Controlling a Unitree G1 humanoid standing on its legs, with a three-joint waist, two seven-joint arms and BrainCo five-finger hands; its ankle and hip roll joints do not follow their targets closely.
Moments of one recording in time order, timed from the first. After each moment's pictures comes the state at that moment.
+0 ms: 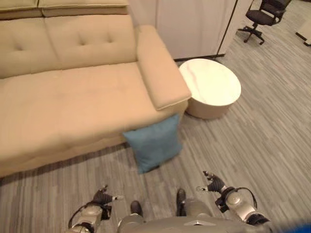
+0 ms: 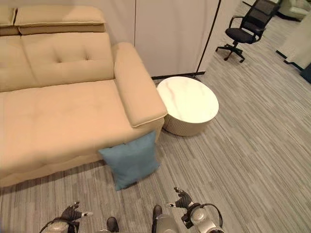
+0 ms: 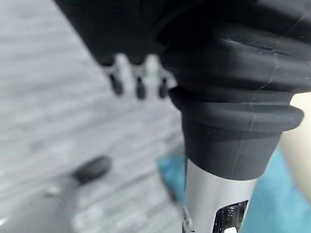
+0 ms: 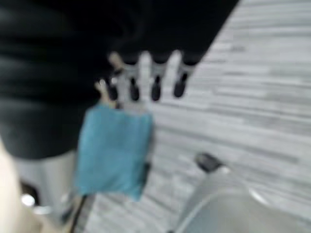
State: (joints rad) left arm -0.06 0.32 -0.16 1.26 -0.21 -0.13 0.05; right arm -0.09 -0.27 0.46 0.92 -0.03 -0.11 0.00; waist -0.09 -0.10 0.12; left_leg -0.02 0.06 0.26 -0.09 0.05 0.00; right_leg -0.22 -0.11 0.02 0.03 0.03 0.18
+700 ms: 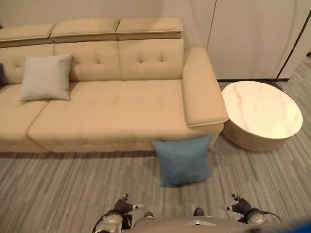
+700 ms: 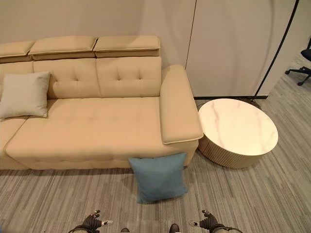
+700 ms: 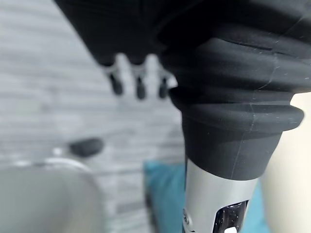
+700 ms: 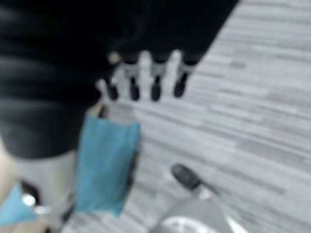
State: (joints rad) left arm 0.01 0.17 -0.17 1.24 -0.20 -0.13 0.07; right arm 0.01 -0.32 0.30 1.17 0.01 -0.10 -0.05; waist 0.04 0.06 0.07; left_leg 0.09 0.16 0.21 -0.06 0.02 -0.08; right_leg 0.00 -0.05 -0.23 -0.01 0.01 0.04
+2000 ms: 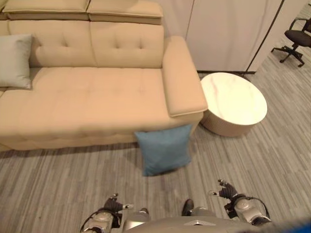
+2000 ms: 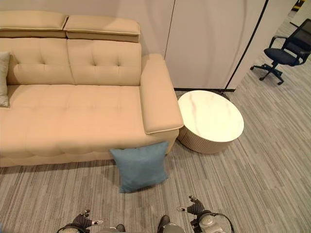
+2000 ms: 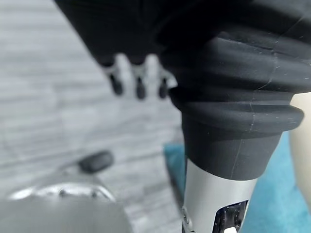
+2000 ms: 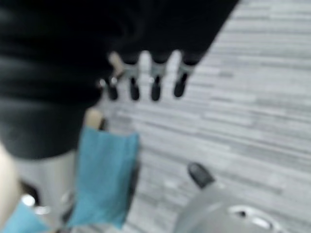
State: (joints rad) left arm -0.06 0.24 -0.19 1.28 -0.21 -0.12 0.07; right arm -0.08 -0.26 0.33 1.12 0.02 -0.10 -0.04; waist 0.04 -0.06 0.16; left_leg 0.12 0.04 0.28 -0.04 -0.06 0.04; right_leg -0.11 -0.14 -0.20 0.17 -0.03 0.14
